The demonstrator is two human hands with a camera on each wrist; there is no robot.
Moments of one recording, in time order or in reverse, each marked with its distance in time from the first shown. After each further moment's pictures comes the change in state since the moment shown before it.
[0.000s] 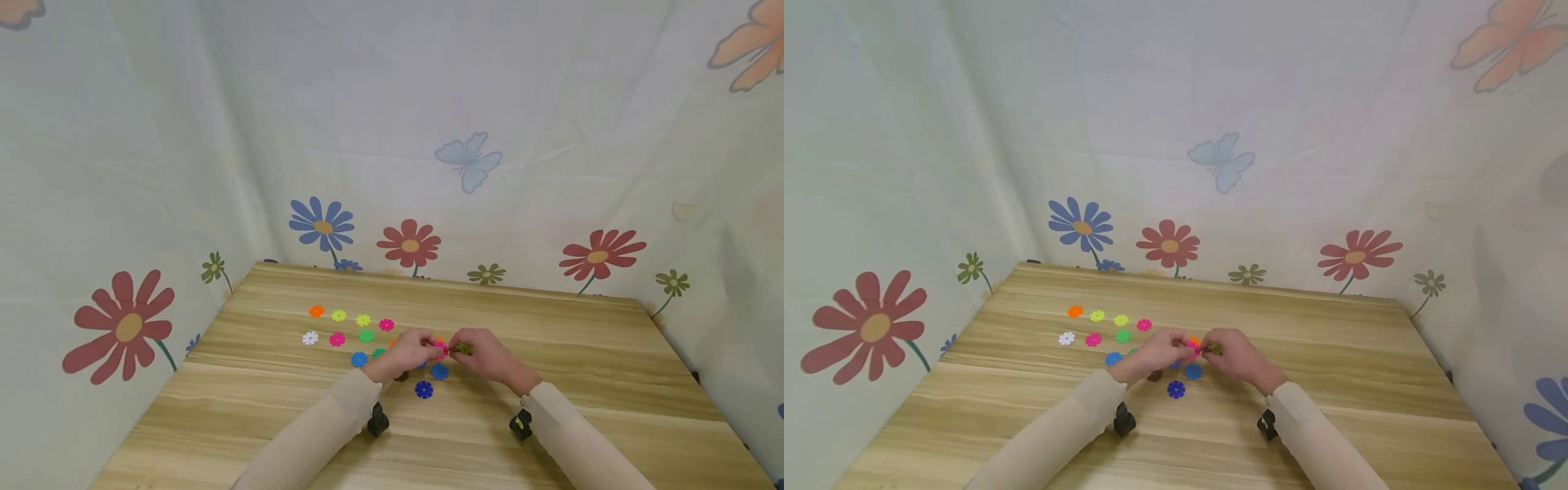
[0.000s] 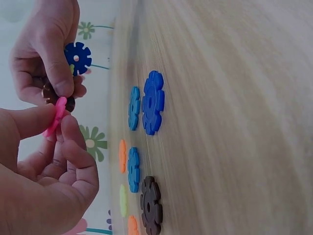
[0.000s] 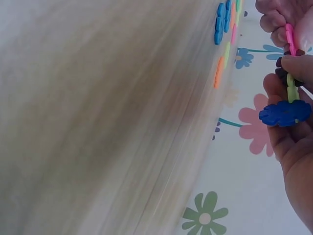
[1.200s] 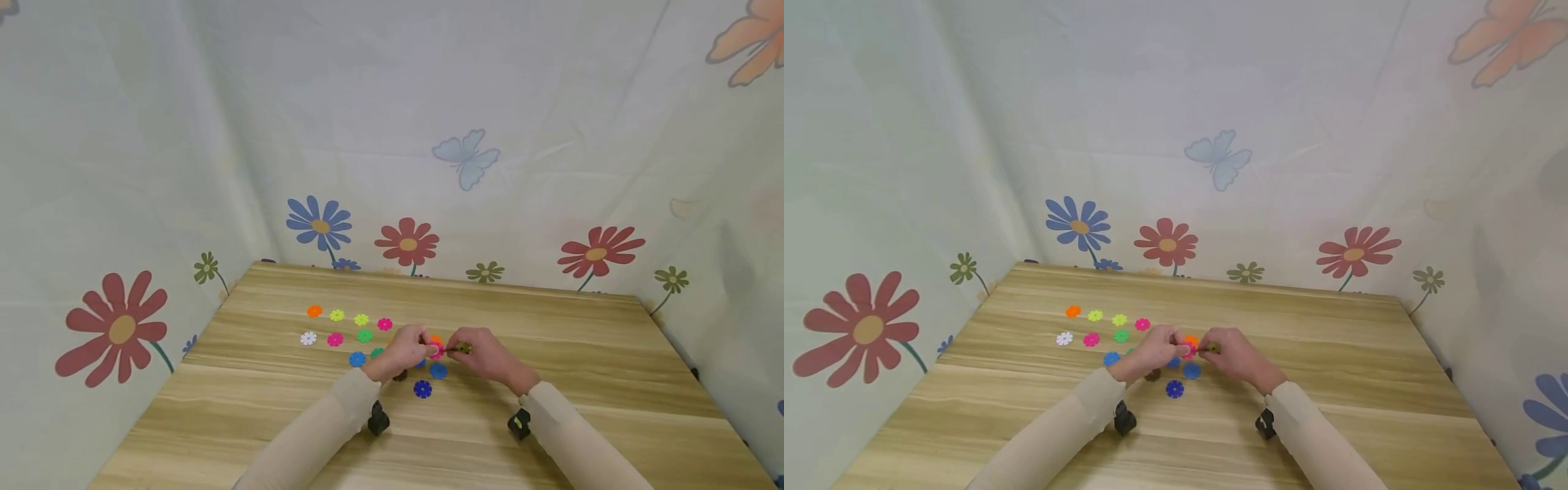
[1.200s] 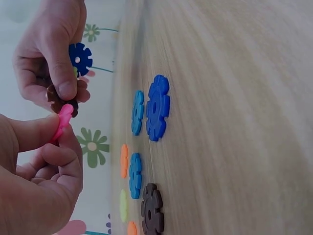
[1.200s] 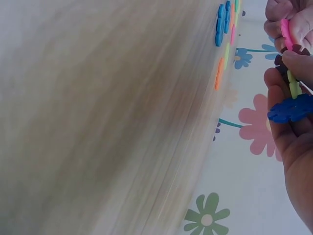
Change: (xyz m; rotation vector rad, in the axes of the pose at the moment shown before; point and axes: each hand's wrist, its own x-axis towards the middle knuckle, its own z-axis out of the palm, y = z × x) left_hand 0.001 -0.001 -0.001 0.067 0.076 0.023; right_hand -0.001 0.000 0.001 0.032 0.029 -0.063
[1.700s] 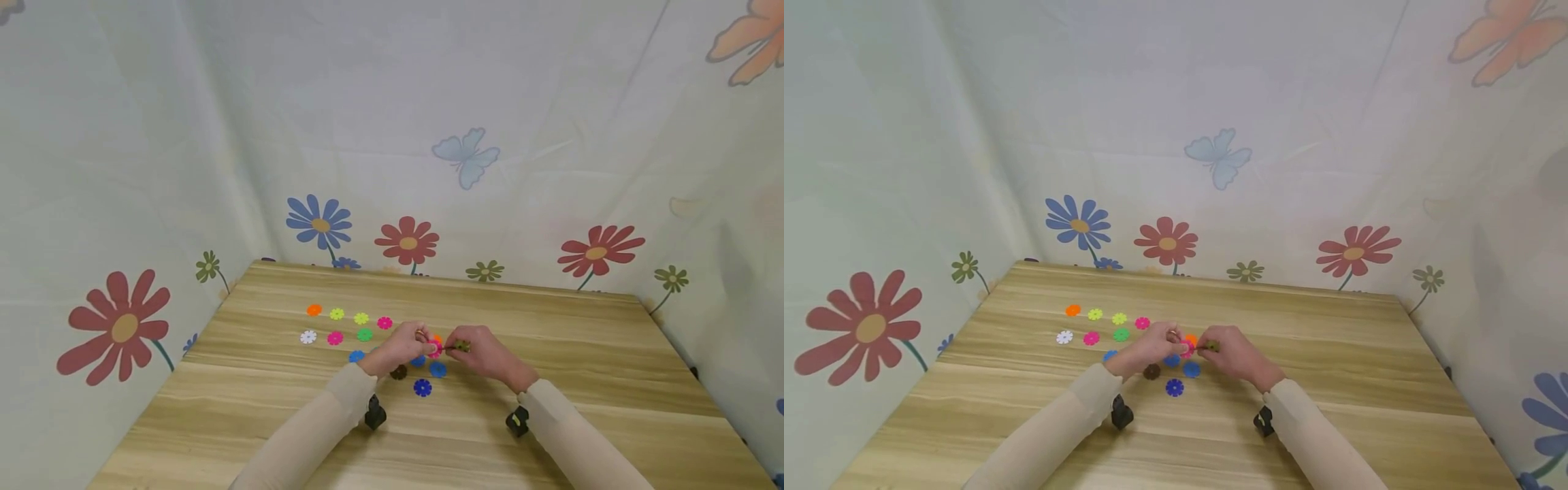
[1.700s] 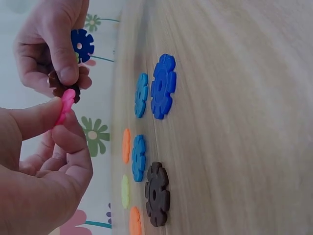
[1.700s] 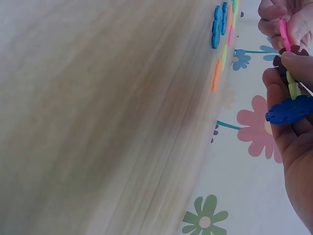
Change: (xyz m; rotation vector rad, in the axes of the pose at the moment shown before) left_hand 0.004 -0.004 -0.007 -0.121 -0.081 -0.024; right_hand 0.002 0.001 0.001 0.014 -0.008 0.016
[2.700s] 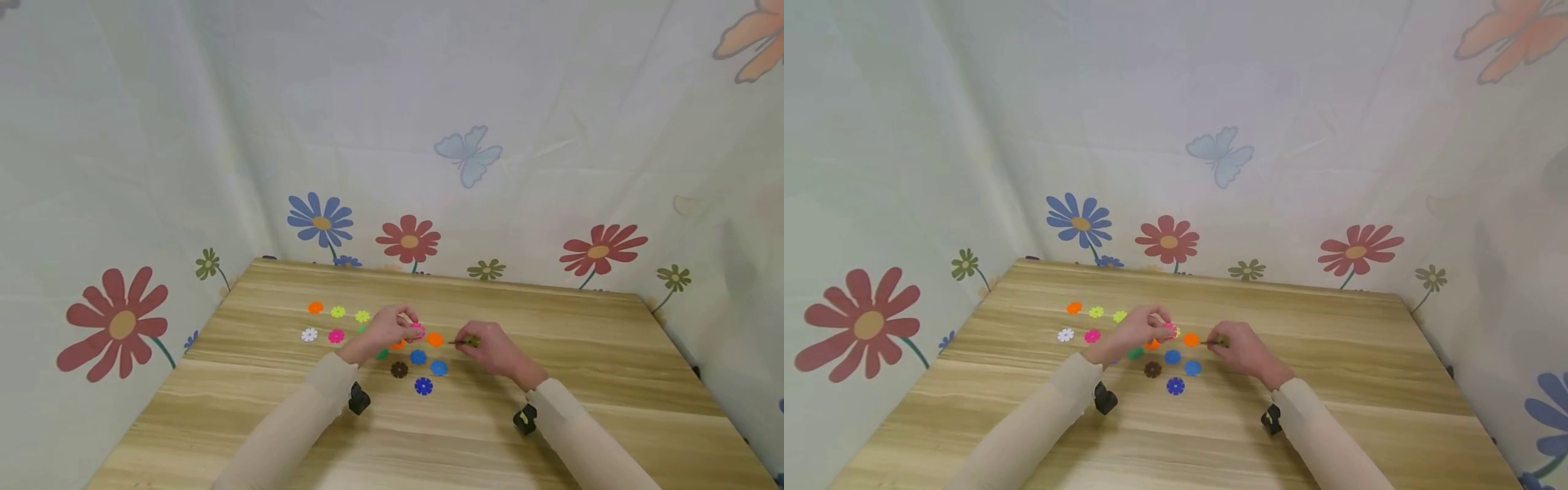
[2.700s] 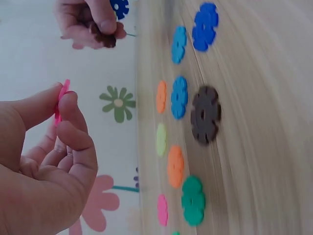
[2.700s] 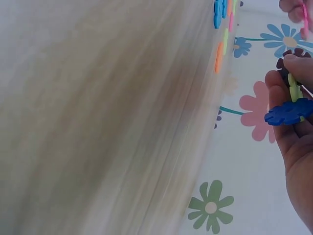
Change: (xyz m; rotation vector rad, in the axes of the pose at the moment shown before) left_hand -0.004 0.007 -0.040 0.047 0.033 0.004; right_hand -0.007 0.003 -0.010 -0.060 0.020 0.088
